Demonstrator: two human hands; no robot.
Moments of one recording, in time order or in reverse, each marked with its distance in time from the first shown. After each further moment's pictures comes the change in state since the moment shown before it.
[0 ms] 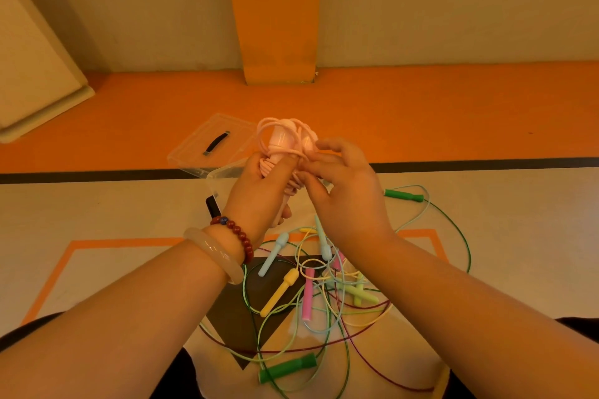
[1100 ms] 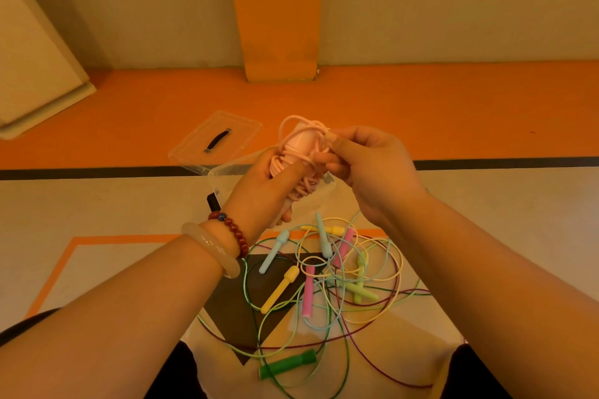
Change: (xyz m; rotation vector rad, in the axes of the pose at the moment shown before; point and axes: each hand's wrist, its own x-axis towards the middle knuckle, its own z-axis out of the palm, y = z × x) left_hand -0.009 0.008 -0.005 0.108 -0.170 0.091; right_hand 0.031 -0.017 -0.034 0.845 -0.088 0.676
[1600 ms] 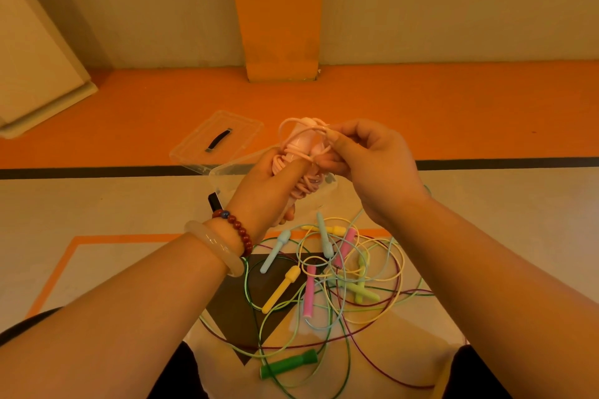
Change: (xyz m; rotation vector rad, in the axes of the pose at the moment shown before) left_hand 0.002 0.002 0.003 -0.024 0.031 -0.040; right_hand 0.001 0.001 0.000 -0.122 -0.020 -0.097
